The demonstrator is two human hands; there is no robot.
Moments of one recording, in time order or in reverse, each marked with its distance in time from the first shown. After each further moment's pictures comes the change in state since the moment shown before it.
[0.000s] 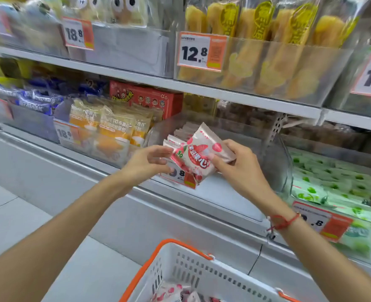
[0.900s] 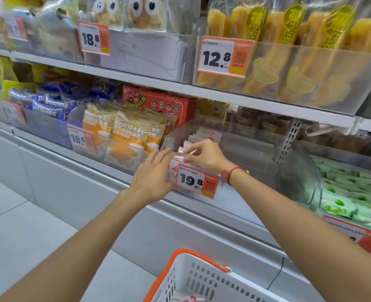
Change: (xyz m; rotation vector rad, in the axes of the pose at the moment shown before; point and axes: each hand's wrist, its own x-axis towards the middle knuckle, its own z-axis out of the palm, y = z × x) left_hand 0.015 -0.024 -0.017 0.934 0.068 0.117; right_hand 0.102 0.008 0.097 -0.202 -0.297 0.073
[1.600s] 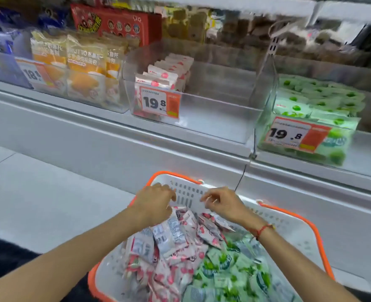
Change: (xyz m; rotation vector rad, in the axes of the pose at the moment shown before) left_hand -0.141 0.060 0.135 0.251 -0.521 0.149; right_hand -0.263 0.149 0.069 0.115 -0.289 0.314
